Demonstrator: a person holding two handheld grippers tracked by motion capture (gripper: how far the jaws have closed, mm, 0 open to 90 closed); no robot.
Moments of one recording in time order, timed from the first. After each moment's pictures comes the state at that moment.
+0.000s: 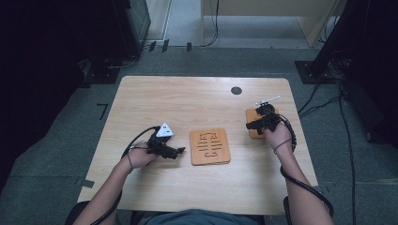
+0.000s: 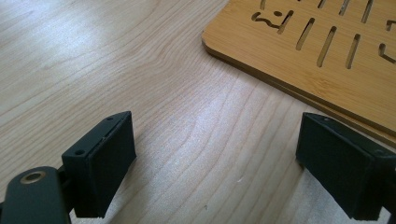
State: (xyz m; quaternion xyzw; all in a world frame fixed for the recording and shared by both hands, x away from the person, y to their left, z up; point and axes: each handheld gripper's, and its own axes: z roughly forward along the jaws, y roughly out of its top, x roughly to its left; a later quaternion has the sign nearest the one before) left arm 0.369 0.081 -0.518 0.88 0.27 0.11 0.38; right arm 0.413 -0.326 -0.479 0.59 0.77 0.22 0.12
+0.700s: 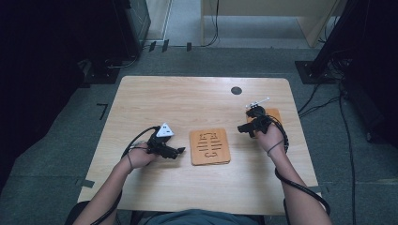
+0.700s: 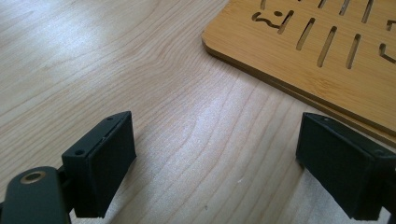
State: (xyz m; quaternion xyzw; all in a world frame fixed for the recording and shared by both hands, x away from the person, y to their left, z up) left arm 0.369 0.081 -0.518 0.88 0.27 0.11 0.38; right arm 0.408 -0.295 -0.479 0.55 0.79 0.23 0.12
